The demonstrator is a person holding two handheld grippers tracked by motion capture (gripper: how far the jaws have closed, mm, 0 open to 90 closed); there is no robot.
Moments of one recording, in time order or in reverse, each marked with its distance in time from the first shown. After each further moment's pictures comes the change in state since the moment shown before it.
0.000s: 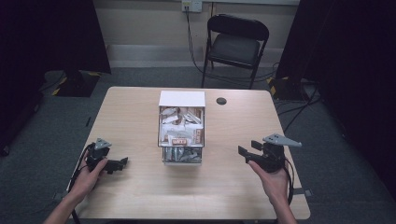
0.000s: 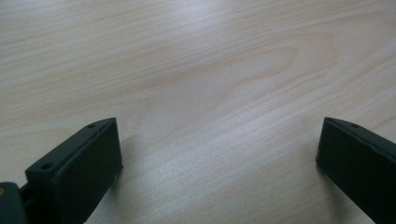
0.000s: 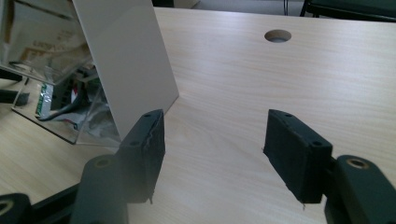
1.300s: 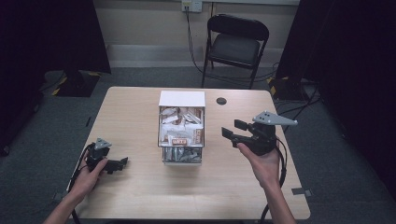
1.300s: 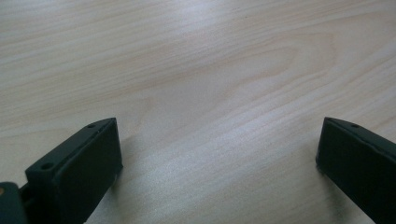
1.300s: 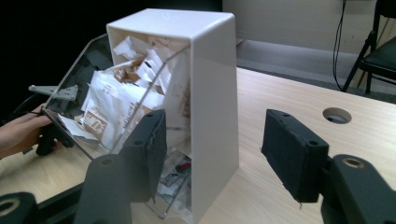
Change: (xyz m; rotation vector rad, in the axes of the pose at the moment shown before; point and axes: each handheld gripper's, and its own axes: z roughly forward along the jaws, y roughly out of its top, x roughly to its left) left arm 0.000 0.000 0.000 0.000 0.000 0.000; right arm 0.050 0.077 -0.012 -0.118 0.181 -0.090
